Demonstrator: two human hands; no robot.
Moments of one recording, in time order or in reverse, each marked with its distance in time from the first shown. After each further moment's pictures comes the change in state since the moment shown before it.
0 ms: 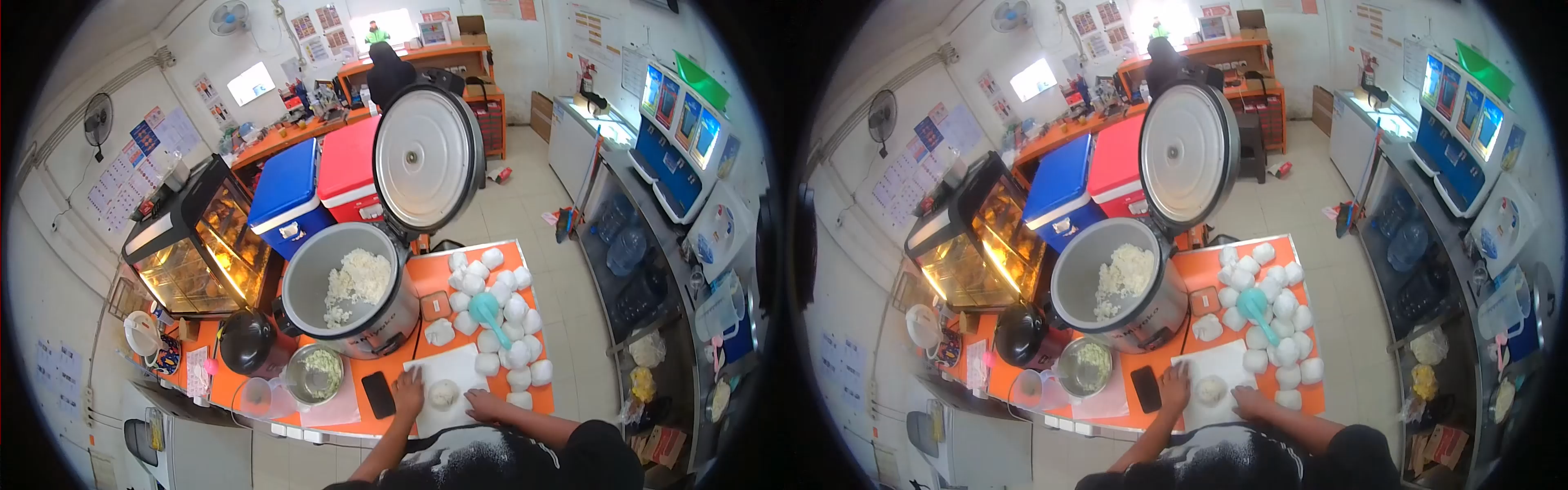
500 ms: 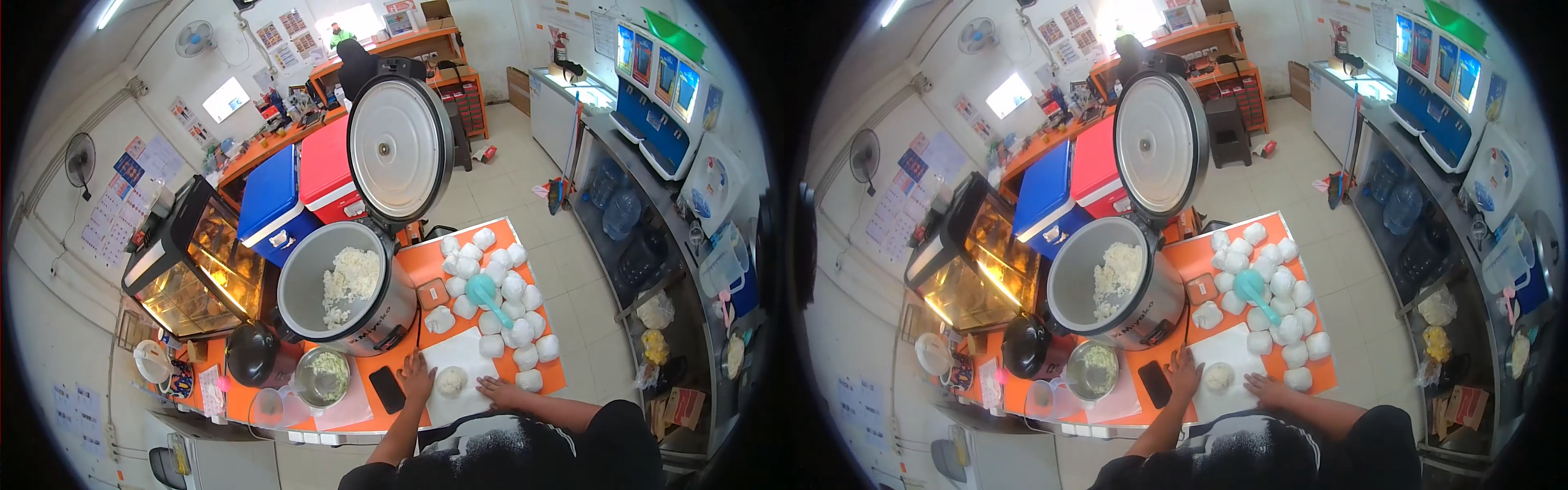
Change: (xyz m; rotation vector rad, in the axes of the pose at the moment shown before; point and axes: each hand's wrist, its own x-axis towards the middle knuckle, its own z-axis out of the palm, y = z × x) left_hand 0.010 -0.008 0.034 0.218 -0.049 -0.072; right_hand -0.031 0.033 0.037 -0.256 -0.062 -0.200
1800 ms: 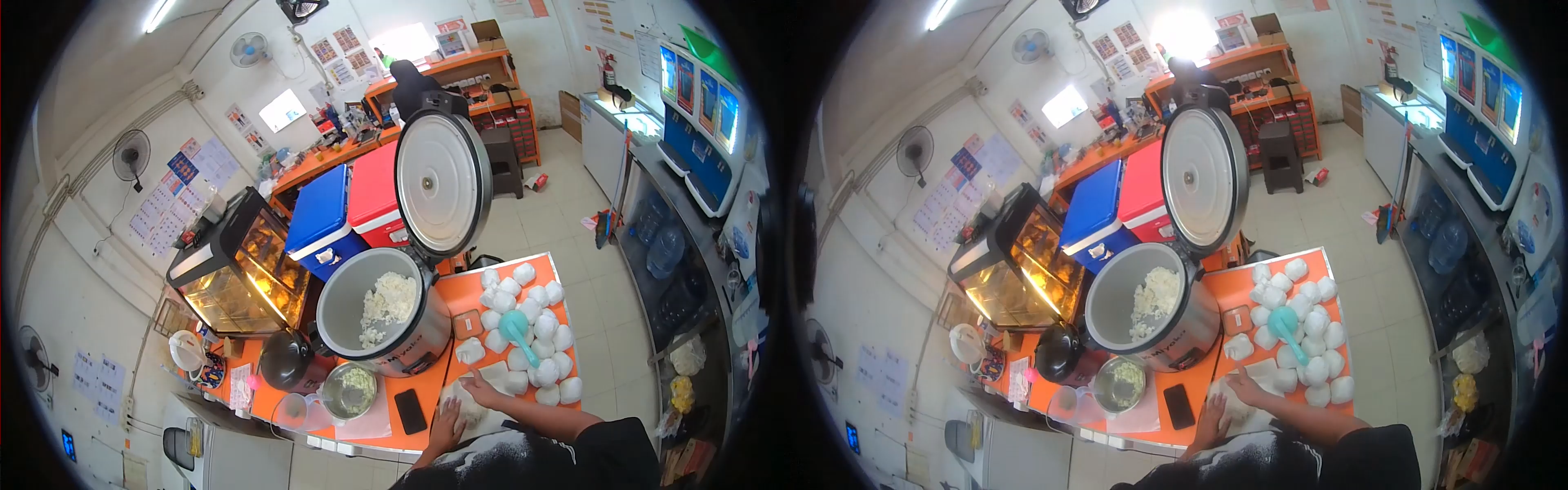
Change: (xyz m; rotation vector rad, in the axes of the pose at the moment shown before) left_hand -0.058 0.024 -0.059 -0.556 -0.131 0.179; right_hand 0.163 -0.007 -0.052 1.092 0.544 0.009
